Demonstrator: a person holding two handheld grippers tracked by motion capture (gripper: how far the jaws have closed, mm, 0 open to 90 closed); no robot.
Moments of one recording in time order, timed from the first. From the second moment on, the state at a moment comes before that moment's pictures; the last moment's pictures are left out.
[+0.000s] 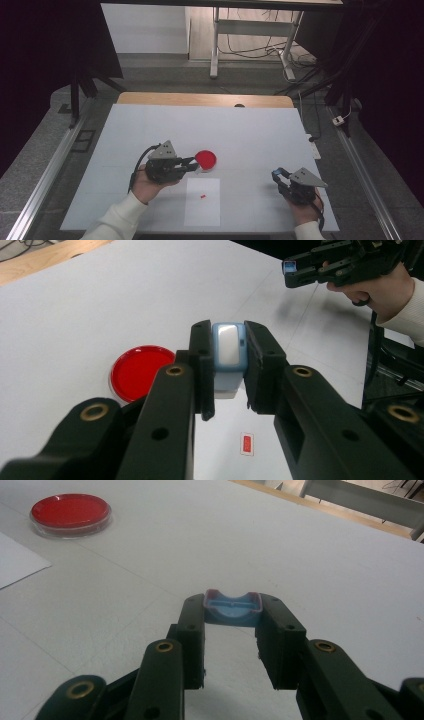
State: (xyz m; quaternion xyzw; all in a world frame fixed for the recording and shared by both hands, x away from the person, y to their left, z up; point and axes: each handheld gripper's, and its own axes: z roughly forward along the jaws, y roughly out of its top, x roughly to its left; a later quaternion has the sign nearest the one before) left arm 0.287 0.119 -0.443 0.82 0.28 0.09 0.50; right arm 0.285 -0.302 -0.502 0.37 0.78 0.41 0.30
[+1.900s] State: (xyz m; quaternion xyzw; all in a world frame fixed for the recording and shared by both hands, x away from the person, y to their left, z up) left arm 0.293 0.114 -0.446 0.82 0.28 0.08 0.49; right arm 0.279 -0.246 -0.503 0.31 0.80 0.44 0.26
